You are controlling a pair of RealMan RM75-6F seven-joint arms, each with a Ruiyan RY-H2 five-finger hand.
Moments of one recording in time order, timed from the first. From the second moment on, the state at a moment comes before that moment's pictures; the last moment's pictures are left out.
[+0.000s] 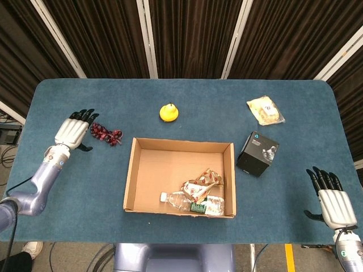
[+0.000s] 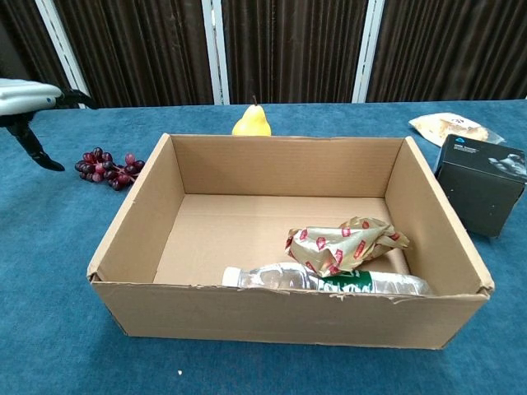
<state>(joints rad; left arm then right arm) -0.79 -1.42 -0.12 -1.08 1.12 0.75 0.12 0.12 -1.11 0.03 -1.61 -1.41 1.32 -0.10</state>
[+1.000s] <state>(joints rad) -0.88 -1.75 -0.14 -0.59 1.21 0.67 -0.06 0.14 -1.11 0.04 -1.60 -1.37 1.27 -0.11</state>
